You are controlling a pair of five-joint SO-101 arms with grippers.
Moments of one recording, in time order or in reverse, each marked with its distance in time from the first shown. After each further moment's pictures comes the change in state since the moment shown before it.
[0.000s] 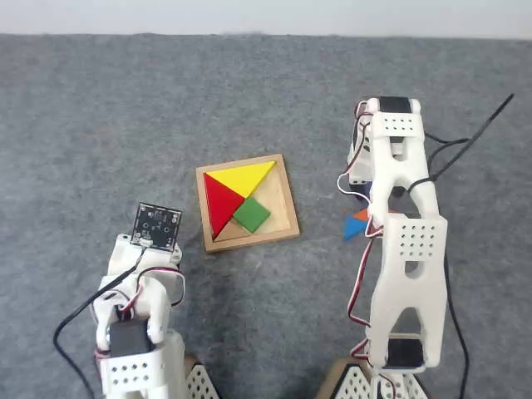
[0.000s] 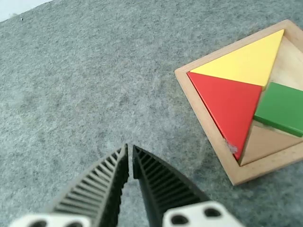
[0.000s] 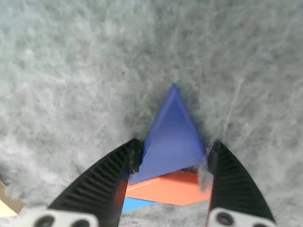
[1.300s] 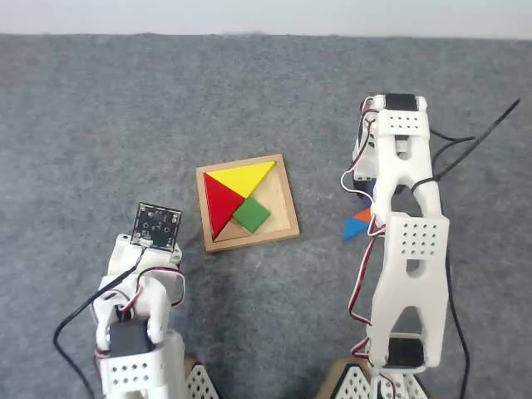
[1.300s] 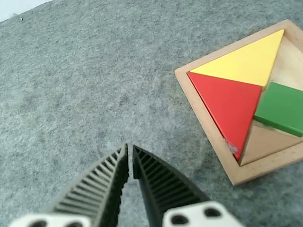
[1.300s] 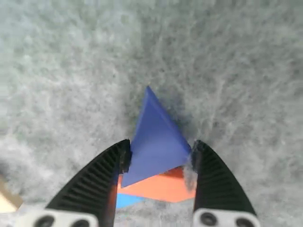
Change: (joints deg) left arm 0.0 0.0 0.0 0.0 0.0; right arm 1.0 -1.9 -3.5 2.1 1.7
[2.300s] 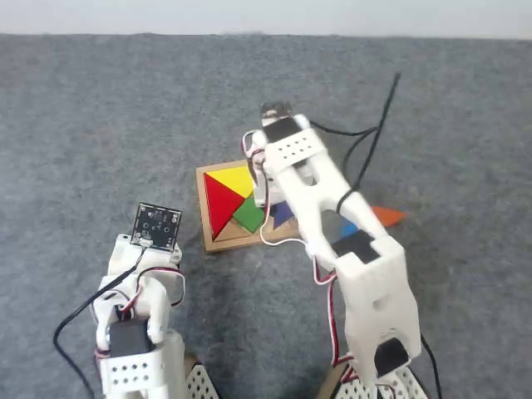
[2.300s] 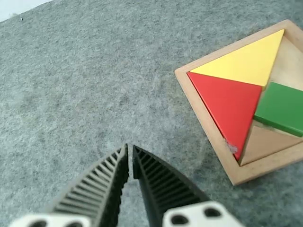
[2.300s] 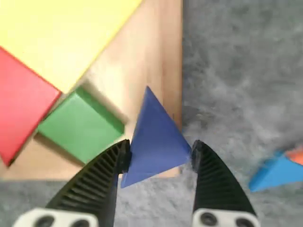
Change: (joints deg) left arm 0.0 0.0 0.0 0.0 0.0; right arm -30.3 -17.5 27.5 -14.2 -21.0
